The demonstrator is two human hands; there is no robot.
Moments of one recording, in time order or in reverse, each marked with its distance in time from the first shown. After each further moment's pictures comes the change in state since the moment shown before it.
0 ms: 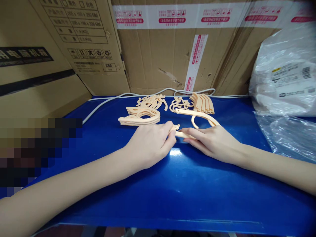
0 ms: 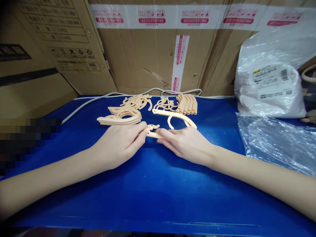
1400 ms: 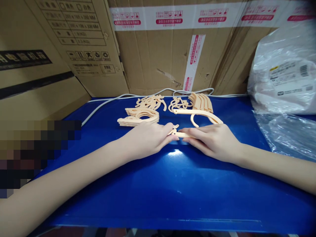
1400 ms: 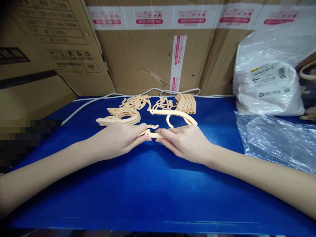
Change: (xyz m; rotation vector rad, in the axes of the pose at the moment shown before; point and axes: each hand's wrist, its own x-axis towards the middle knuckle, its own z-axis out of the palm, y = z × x) left_hand 0.009 -0.018 -0.001 0.144 -0.039 0.273; right_hand -0.004 0.001 -0.004 0.011 0.116 0.008
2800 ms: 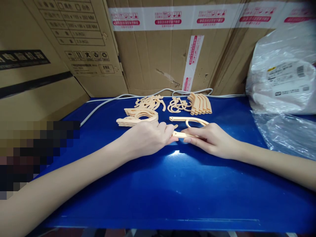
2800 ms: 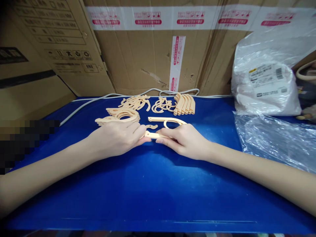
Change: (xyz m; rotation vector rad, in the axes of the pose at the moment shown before) left_hand -0.001 -0.002 0.003 0.580 0.377 0.304; right_hand 0.004 0.009 -0.002 0.498 -0.217 0.134
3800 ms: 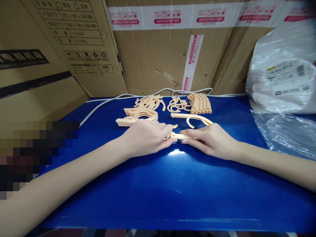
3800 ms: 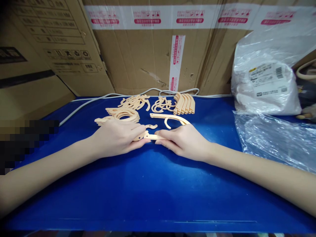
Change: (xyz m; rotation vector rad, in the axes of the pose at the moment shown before) left_hand -0.002 0.000 0.007 -0.206 0.014 -0.124; right_hand -0.003 0.002 0.005 -0.224 0.092 -0.117
